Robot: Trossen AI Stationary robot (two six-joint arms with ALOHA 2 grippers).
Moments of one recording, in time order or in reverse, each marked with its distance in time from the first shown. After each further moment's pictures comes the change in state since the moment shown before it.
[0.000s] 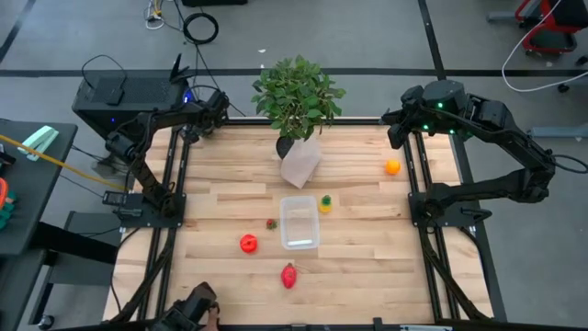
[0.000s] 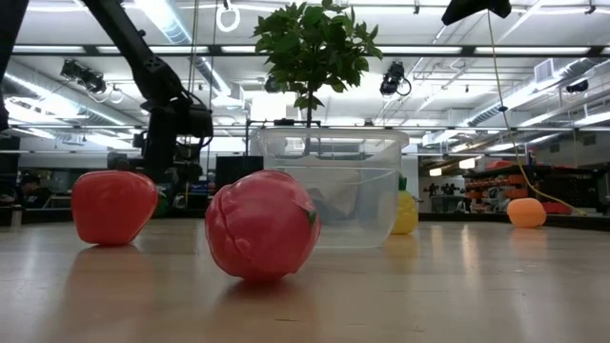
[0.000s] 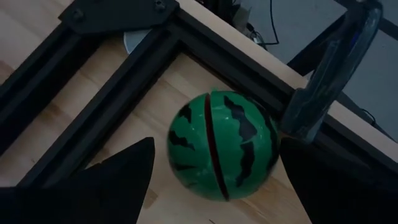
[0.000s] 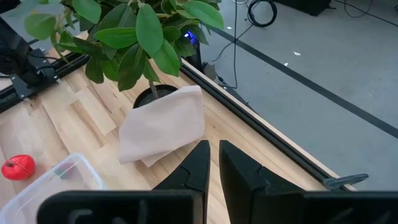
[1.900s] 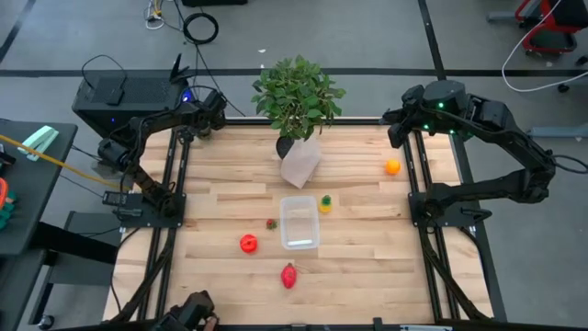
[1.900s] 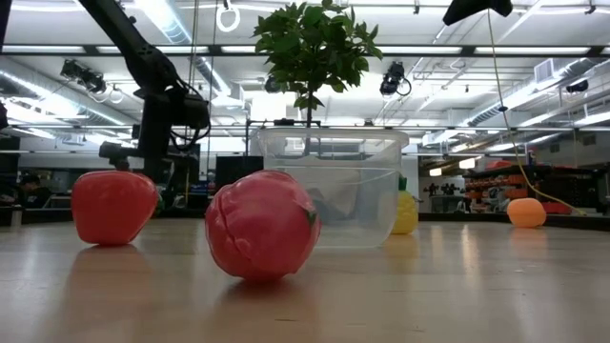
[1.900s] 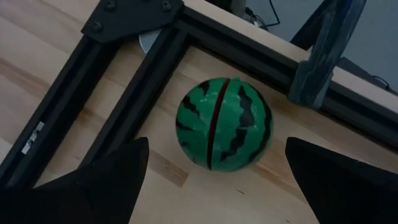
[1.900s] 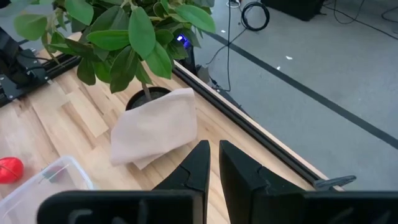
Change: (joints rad) left arm -0.012 -0.085 -0.011 -0.092 0.021 0.132; right arm 0.000 -0.002 0.000 0.001 0.030 -0.018
